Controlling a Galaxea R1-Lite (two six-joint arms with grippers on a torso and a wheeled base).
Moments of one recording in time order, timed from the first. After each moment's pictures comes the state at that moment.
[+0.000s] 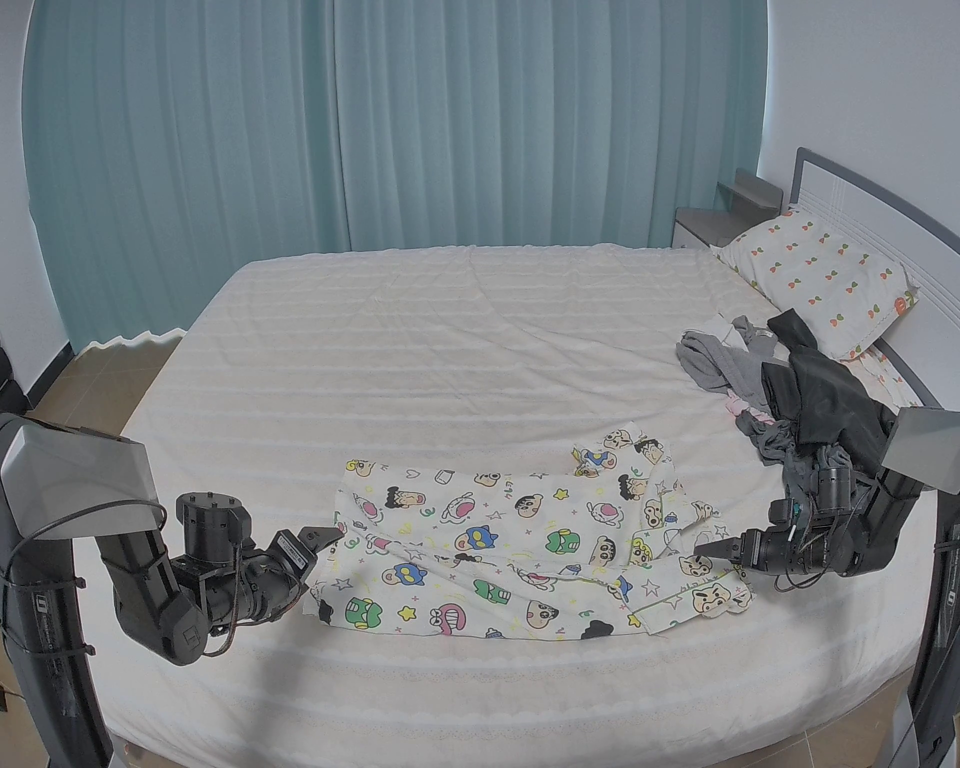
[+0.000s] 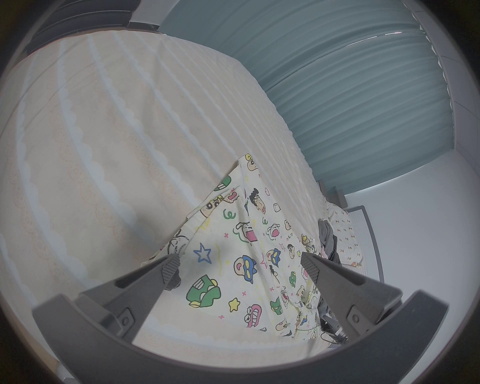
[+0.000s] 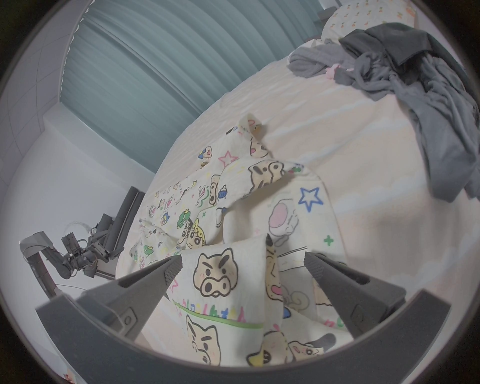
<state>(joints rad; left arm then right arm) -0.18 2.23 -0.43 -1.22 -0.18 -1.01 -0.11 2.40 -0.78 -0.78 0.66 0.17</state>
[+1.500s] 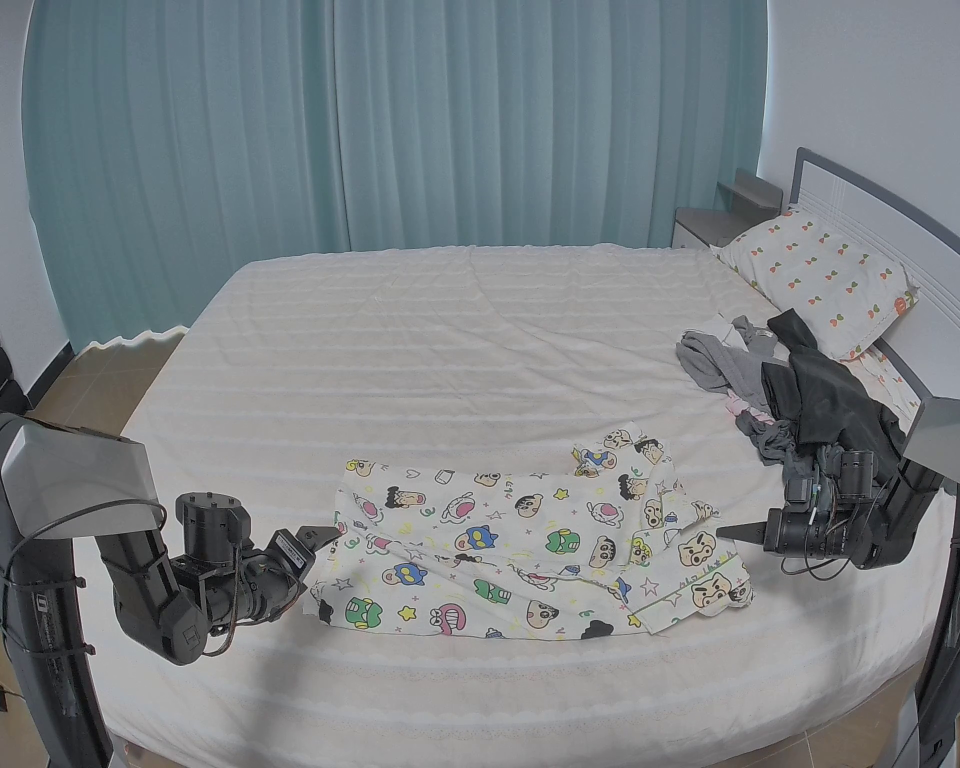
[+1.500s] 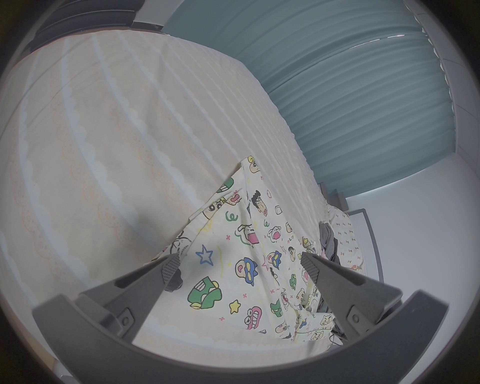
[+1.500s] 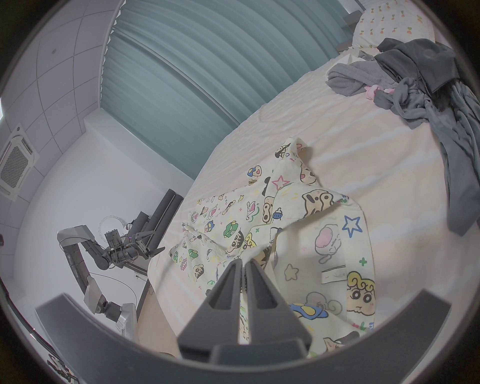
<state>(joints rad) -0.17 2.23 -0.43 -1.22 -0.17 -1.03 -0.15 2.31 -0.73 -0.87 0.89 0.17</state>
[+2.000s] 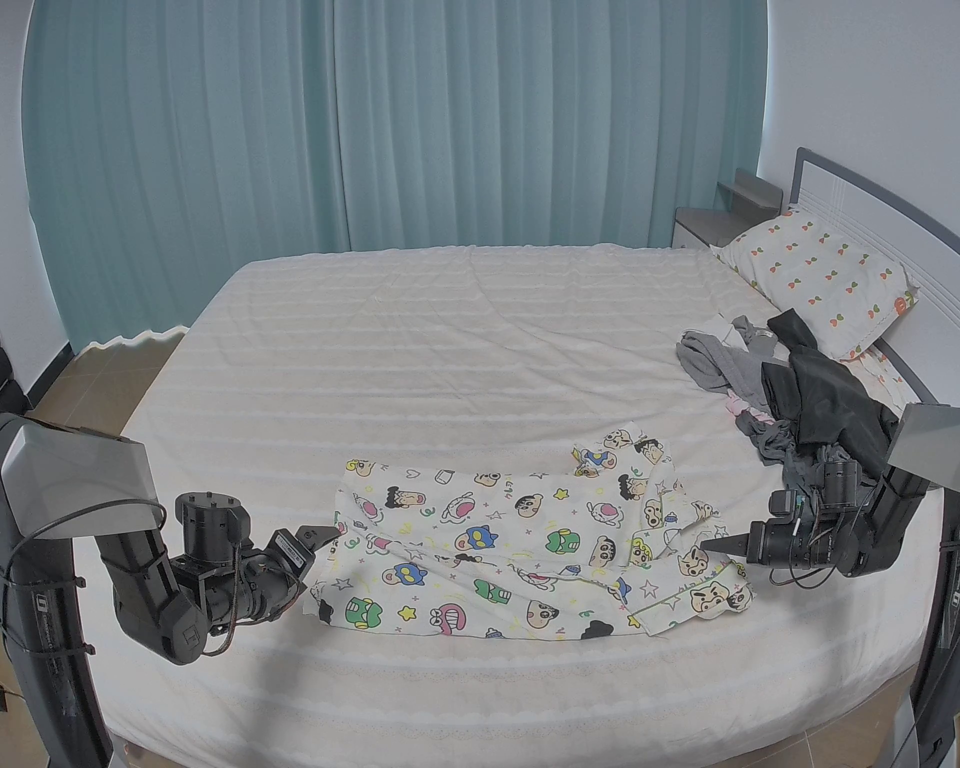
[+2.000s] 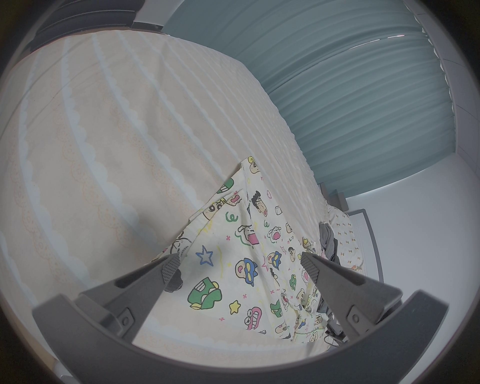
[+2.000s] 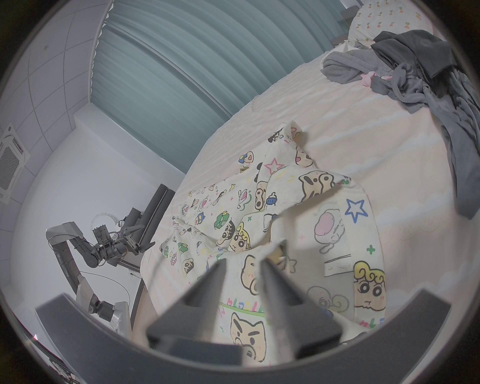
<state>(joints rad) -0.17 2.23 -0.43 -1.22 -0.17 -1.03 -0.11 2.36 -0.74 -0.86 0.82 0.17</state>
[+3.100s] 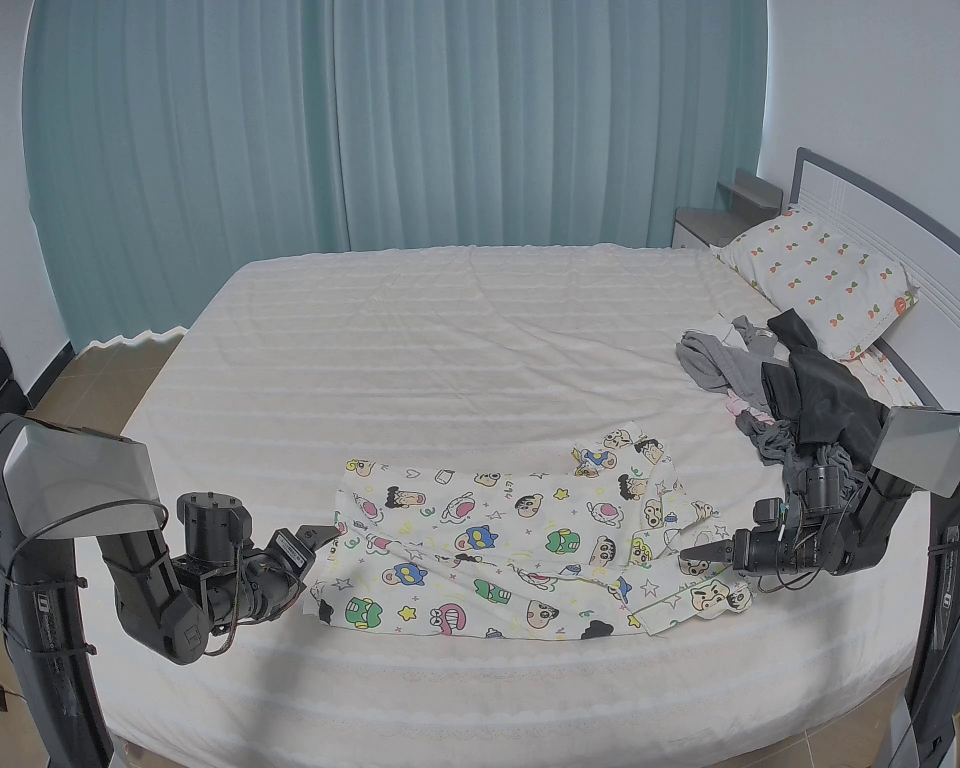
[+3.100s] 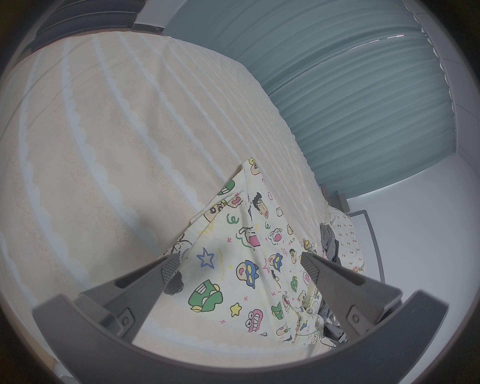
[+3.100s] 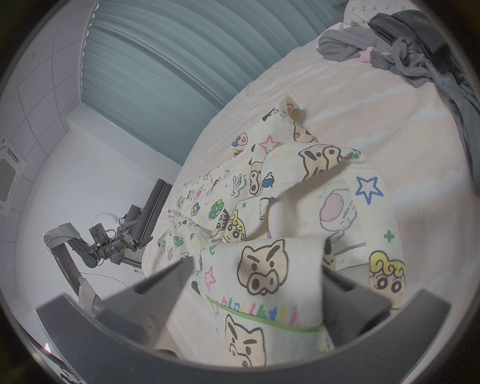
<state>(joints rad) -0.17 2.24 -0.44 -1.22 -0.16 -1.03 -0.08 2.41 -0.81 -0.76 0.81 0.17</state>
